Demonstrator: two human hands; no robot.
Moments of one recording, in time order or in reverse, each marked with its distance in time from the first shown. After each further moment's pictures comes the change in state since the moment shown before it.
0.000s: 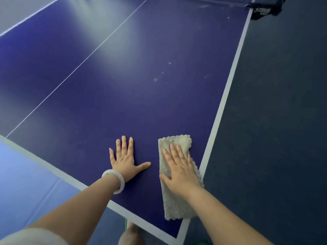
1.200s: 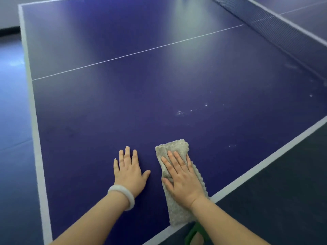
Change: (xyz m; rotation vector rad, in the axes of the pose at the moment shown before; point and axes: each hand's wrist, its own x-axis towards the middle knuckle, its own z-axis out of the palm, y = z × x) left_hand 0.067 0.149 -0.029 -0.268 0.088 -0.564; right_hand 0.191 0.125 -0.115 -0.502 -0.045 -0.695
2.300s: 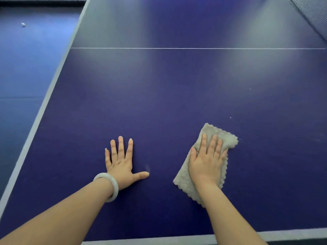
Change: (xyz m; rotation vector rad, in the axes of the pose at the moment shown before) left_hand 0.033 0.084 0.009 -0.194 -0.115 -0.323; right_hand 0.115 0.163 -0.035 -0.016 0.082 0.248
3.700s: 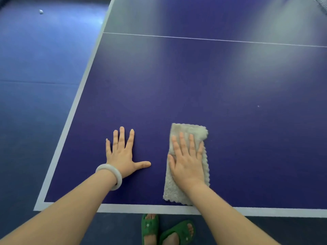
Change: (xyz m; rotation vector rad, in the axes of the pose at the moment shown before) left_hand -0.038 -0.113 0.021 -0.007 0.131 -0.052; right_hand -0.112 -0.108 0.024 -0.035 -0.037 -0.492
